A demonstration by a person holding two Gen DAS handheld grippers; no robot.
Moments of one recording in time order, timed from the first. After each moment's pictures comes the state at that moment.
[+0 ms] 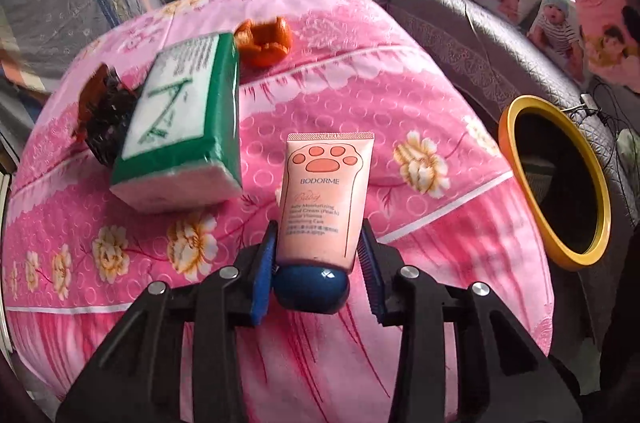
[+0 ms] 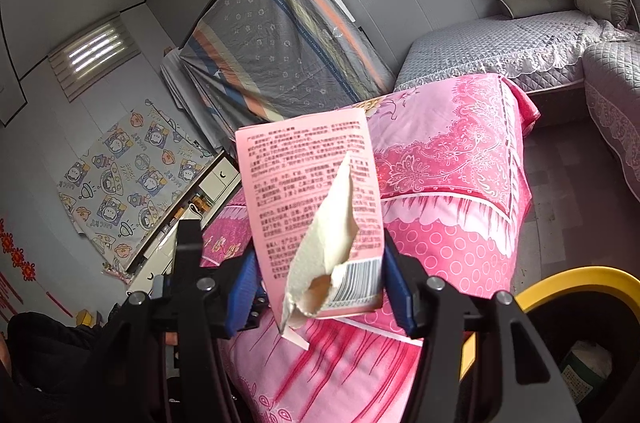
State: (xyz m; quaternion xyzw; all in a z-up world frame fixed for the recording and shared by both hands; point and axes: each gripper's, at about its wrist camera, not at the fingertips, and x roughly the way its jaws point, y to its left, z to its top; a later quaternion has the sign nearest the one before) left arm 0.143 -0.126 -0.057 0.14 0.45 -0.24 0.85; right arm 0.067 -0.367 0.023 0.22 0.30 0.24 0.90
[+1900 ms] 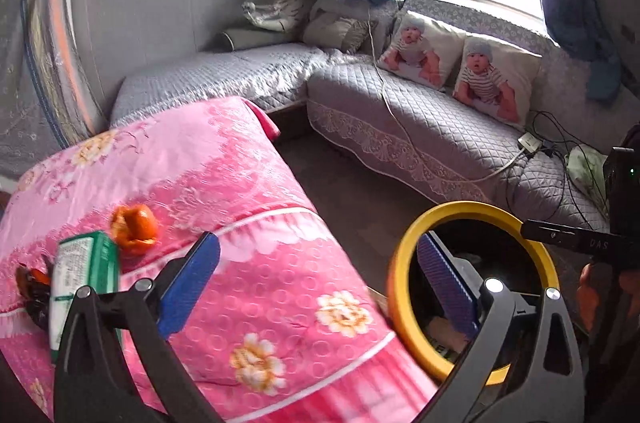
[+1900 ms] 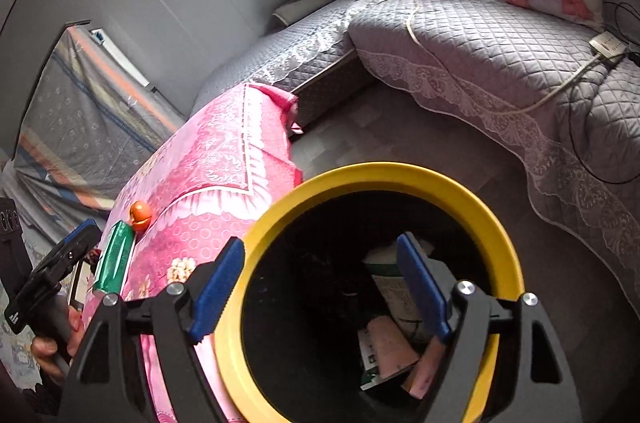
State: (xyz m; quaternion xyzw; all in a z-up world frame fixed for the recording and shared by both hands) left arm 0.156 -0.242 0.001 0.12 0.29 -0.36 0.88; right arm -0.012 -0.483 -0.064 0.31 0.33 -0.10 0.89
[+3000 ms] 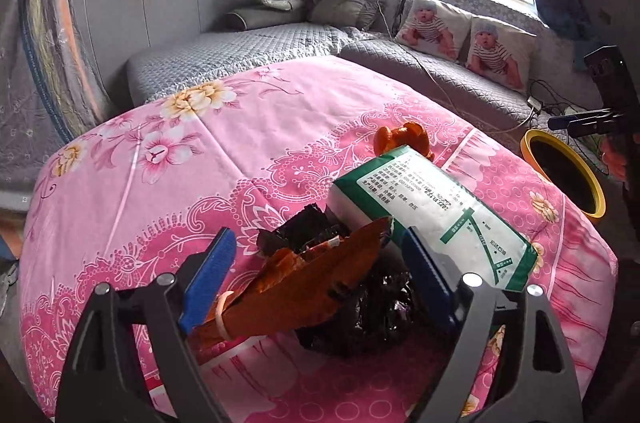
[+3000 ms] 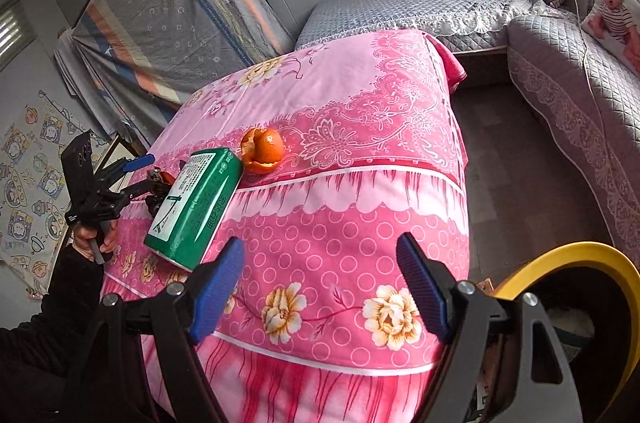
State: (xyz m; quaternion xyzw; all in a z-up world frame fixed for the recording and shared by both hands) left arm 0.356 0.023 -0.052 0.15 0.33 -0.42 0.83; right arm 0.154 -0.311 -0.025 0.18 0.41 0.06 0.89
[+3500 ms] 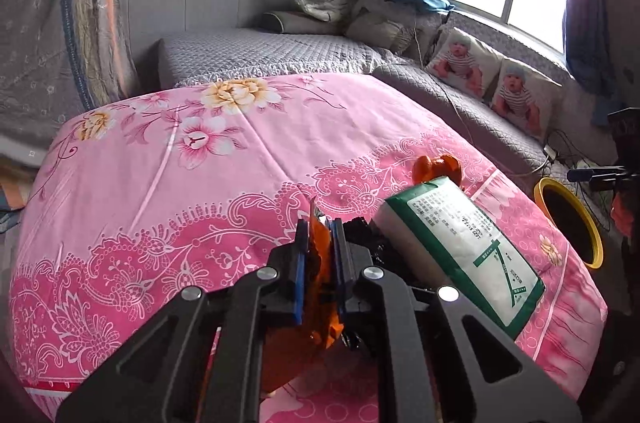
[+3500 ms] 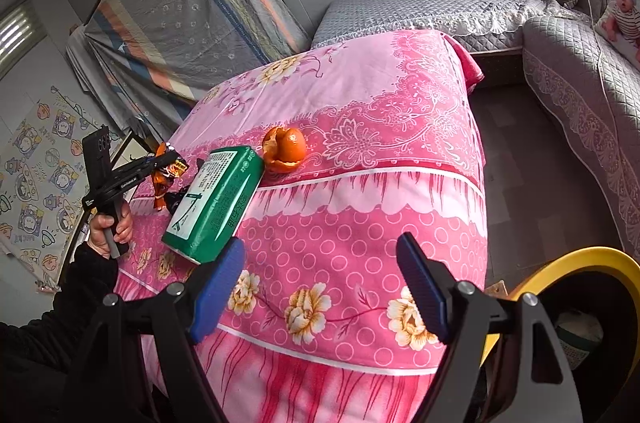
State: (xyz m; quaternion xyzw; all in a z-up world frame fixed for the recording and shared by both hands) left arm 0.372 0.059 -0.042 0.06 0.33 -0.38 0.86; right arm 0.157 -0.296 -0.017 0.18 0.41 0.10 0.89
